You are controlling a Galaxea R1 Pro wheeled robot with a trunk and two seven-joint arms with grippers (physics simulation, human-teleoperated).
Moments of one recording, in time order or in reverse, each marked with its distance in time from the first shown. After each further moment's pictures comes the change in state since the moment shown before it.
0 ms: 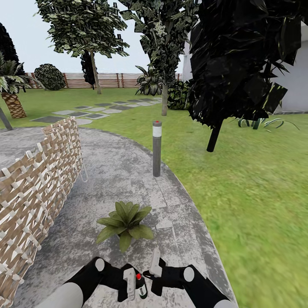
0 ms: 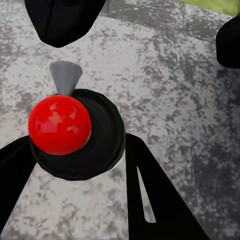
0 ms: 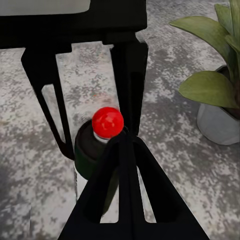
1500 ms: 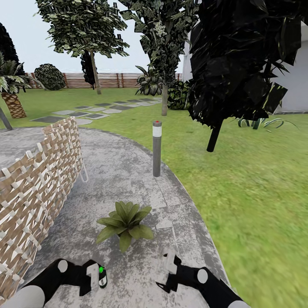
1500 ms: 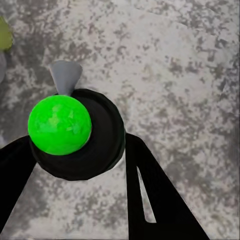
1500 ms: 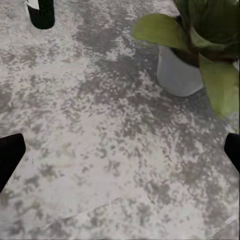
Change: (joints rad) left arm 0.014 0.245 0.031 -0.012 0.011 0.014 0.104; right arm 0.000 -0.096 -0.005 0.026 0.001 -0.001 -0.124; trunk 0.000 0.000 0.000
